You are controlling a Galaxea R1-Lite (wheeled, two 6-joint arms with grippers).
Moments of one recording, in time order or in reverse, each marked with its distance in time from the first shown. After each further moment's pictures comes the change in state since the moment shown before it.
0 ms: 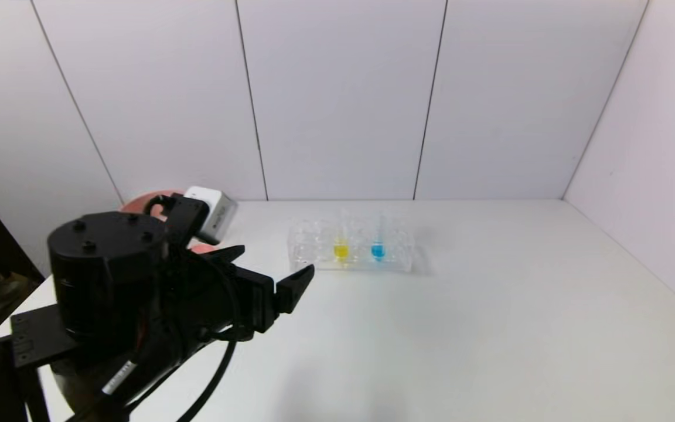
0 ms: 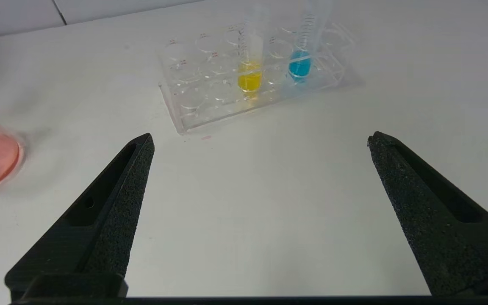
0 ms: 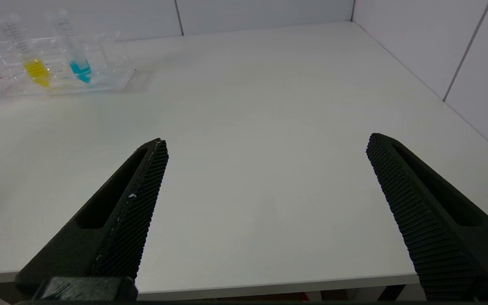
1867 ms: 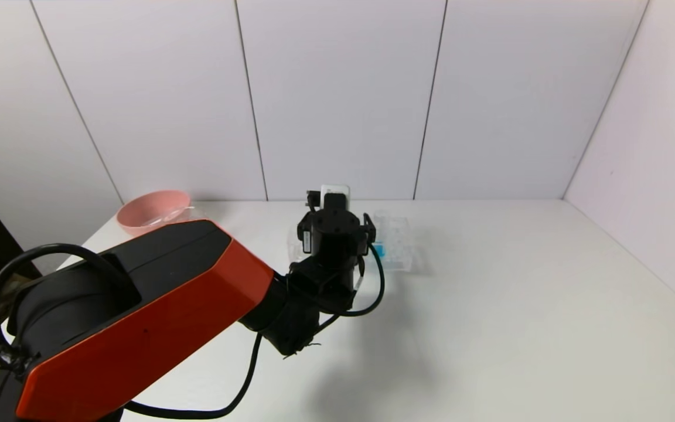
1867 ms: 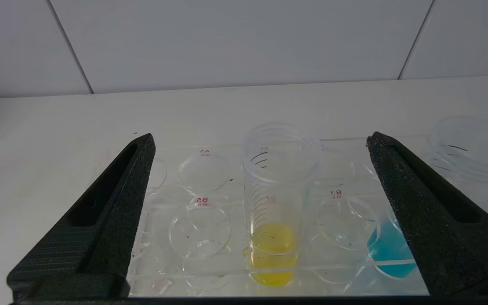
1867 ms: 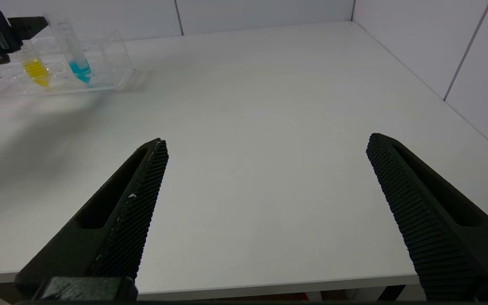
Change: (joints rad) left arm 0.033 0.808 -0.693 -0.349 0.336 0.127; right arm 0.000 0.000 0.000 0.000 0.000 0.000
